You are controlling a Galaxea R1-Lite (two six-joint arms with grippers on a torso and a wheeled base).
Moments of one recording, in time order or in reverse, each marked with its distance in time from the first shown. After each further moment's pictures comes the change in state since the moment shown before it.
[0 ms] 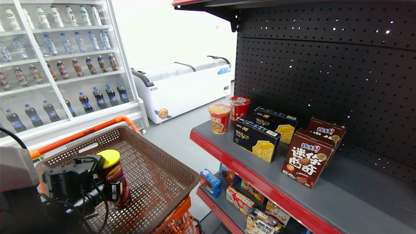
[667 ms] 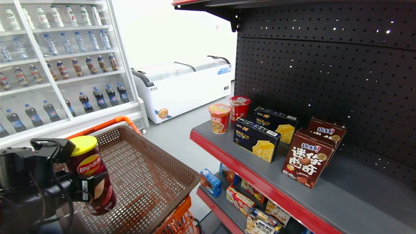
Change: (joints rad) left arm -0.023 -0.650 -0.115 0.809 -0.028 -0.010; right arm 0.000 0.000 0.000 0.000 0.000 0.000
